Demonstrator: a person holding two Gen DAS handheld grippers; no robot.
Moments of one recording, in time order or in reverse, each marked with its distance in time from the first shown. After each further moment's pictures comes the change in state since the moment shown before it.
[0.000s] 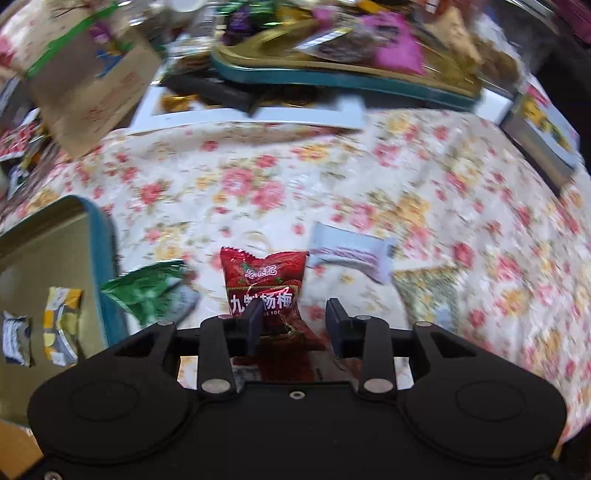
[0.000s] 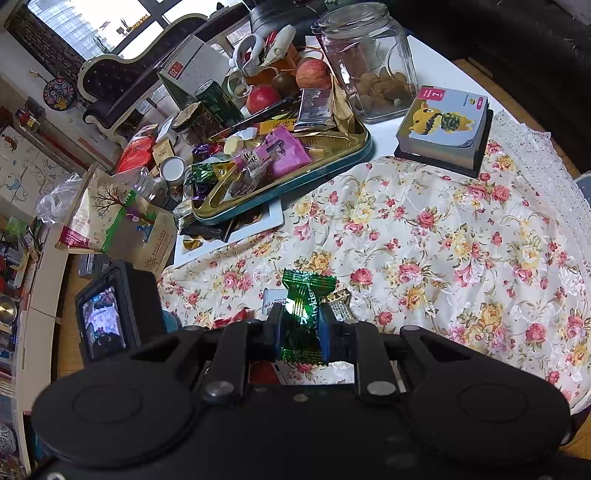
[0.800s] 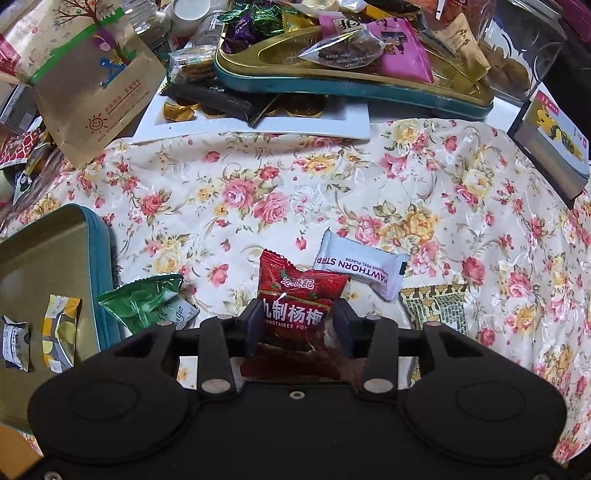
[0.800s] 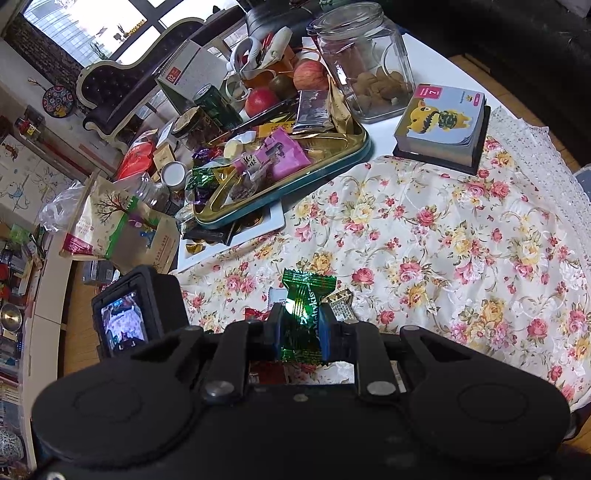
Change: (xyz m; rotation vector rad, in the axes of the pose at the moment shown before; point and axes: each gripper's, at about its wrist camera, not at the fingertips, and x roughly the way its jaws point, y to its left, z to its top) left arm 0.010 -0.004 0.001 -0.036 -0.053 0.067; right arm -0.002 -0.003 0.001 0.026 -0.001 0.013
